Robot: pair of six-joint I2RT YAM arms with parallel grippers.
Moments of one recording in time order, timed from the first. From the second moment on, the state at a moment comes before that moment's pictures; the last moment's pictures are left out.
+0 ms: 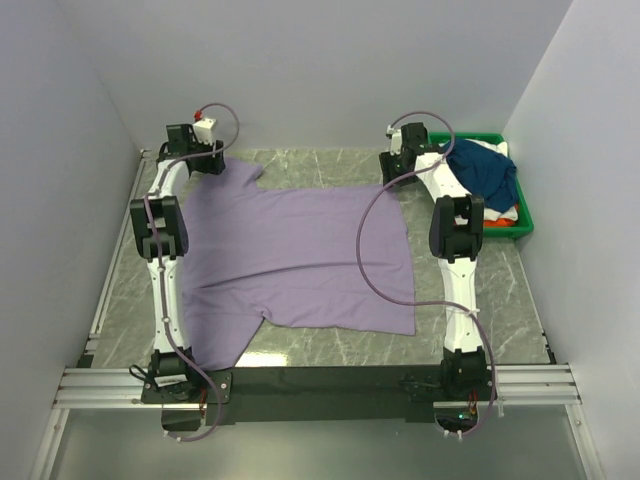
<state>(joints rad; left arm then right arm) 0.12 2.63 2.30 -0.31 0.36 0.24 0.10 2.55 2.28 -0.70 -0.12 -0.12</state>
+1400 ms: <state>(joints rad) 0.16 2.36 2.12 -0.22 0.48 0.35 0.11 2.43 2.27 -0.65 -0.22 -0.20</state>
